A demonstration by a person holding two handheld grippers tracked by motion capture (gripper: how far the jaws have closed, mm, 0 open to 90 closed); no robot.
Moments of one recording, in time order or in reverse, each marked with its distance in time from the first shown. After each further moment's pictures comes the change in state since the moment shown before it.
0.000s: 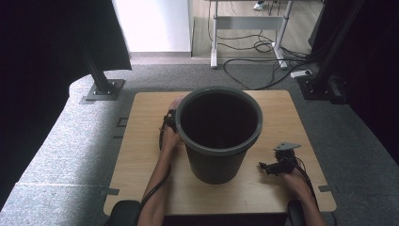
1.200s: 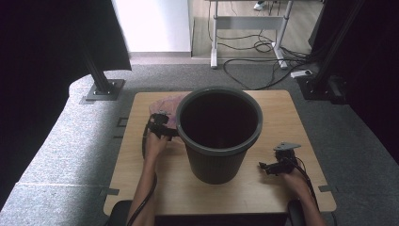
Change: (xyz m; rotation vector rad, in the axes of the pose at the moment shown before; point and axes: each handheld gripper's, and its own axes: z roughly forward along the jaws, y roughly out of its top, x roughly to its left) left arm 0.042 -0.023 -0.108 0.020 0.013 -0.109; right arm 0.000 0.000 0.000 -0.001 0.000 0.000
